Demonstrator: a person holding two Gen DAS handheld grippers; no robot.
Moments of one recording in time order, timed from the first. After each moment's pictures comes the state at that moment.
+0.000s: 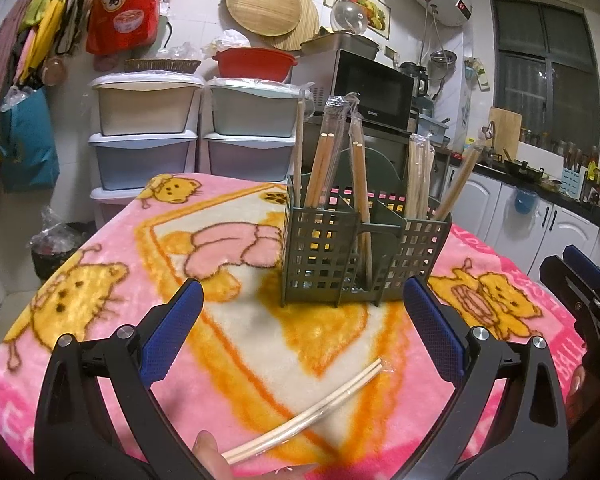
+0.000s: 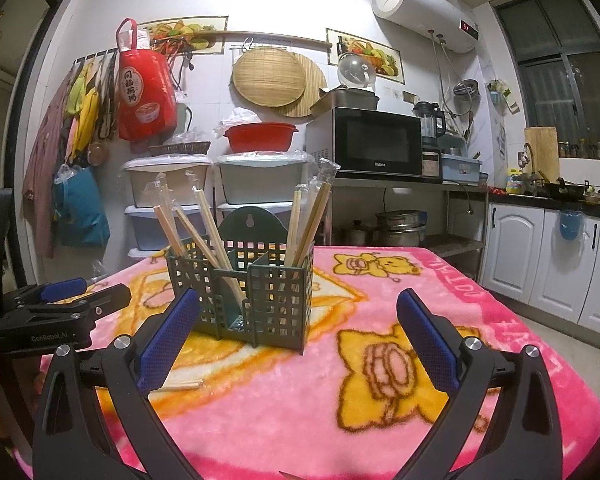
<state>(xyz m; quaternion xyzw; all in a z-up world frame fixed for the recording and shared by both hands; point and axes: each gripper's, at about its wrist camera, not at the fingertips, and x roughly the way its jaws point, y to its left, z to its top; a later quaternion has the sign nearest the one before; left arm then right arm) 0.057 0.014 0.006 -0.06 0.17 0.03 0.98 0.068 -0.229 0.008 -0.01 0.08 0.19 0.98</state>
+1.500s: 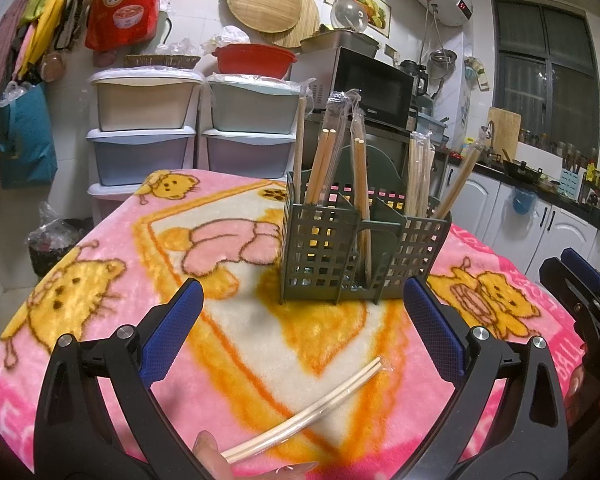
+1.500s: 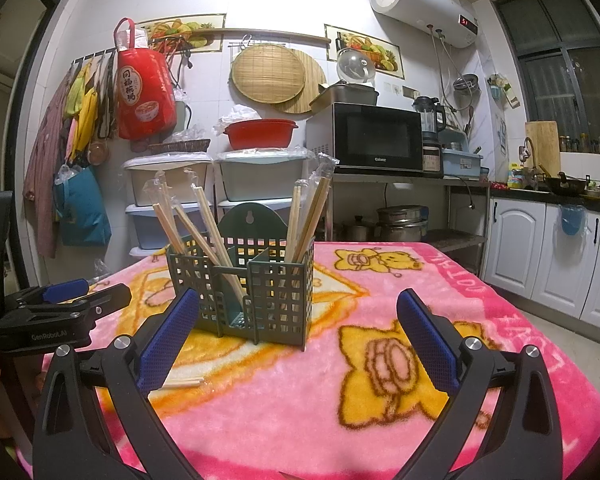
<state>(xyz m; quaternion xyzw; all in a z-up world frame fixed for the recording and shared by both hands) 0.056 0.015 0.006 -0.06 0.18 0.03 0.98 0.067 -0.229 0.008 -0.01 0.08 0.19 0.98</state>
